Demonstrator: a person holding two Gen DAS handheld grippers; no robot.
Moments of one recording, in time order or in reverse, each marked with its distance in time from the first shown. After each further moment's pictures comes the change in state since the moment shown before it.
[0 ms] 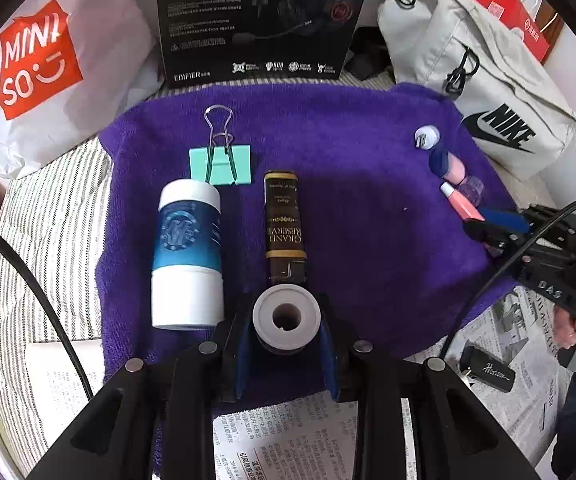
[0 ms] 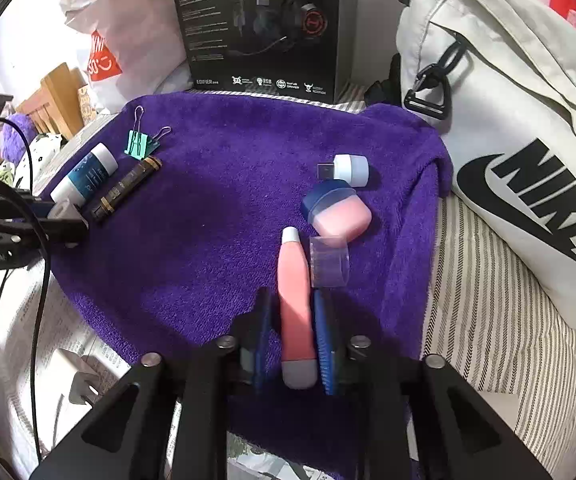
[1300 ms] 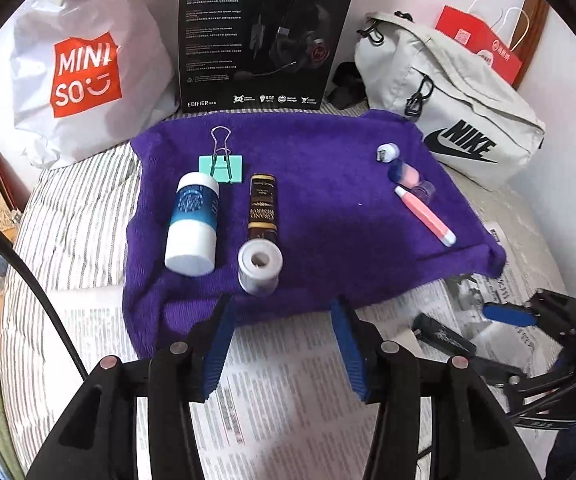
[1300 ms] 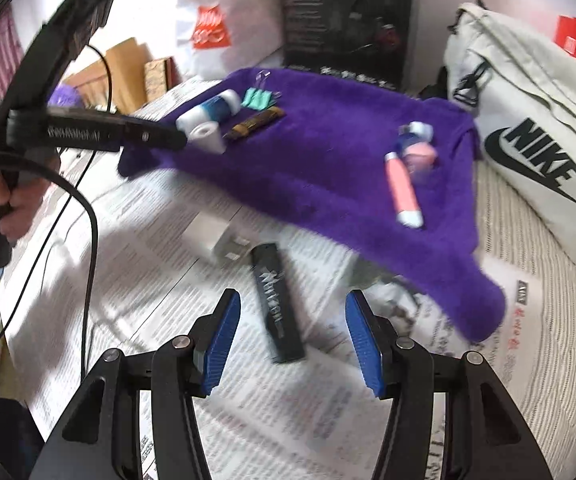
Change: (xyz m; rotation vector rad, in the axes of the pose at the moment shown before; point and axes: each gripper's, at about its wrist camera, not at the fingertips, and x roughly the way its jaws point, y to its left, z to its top) left arm -0.060 -0.014 -0.044 -0.031 -0.134 -0.014; right arm -0.076 0.070 -0.091 -0.119 -0.013 0.098
